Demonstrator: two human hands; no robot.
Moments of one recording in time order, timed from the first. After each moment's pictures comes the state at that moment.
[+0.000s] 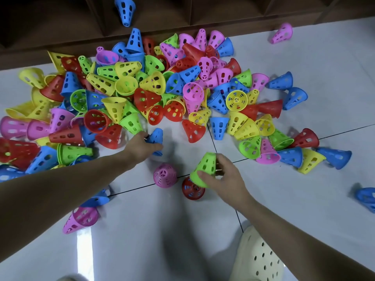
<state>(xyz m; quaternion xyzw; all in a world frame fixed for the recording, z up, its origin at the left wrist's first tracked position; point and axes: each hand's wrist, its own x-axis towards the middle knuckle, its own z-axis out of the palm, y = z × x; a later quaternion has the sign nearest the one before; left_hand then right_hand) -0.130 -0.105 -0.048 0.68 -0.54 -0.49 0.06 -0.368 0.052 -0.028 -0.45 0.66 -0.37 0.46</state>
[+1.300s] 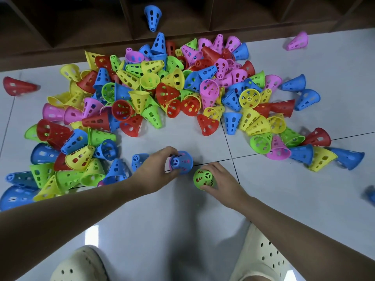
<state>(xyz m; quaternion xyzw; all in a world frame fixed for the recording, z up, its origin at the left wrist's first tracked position) -0.100 0.013 -0.016 0.52 -0.75 -0.39 0.12 -0.352 0.085 -0.068 -0.68 0.60 -0.17 0.38</state>
